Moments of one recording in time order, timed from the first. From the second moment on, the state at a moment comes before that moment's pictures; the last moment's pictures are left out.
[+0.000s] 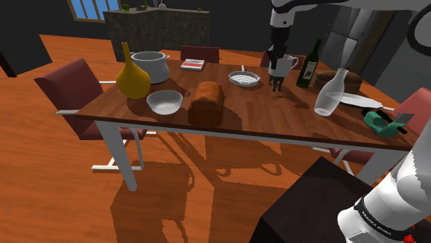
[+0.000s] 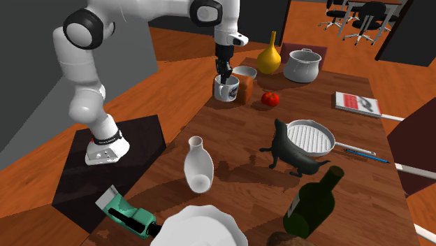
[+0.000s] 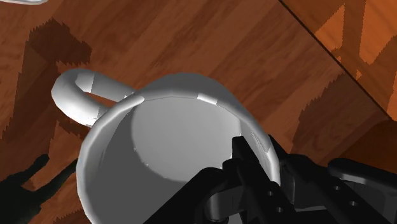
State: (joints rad) arm -0.06 0.19 -0.16 -1.50 -0.05 1.62 -0.25
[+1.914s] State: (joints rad) arm -0.30 -0.59 -0.41 -2.27 -0.32 1.68 -0.64
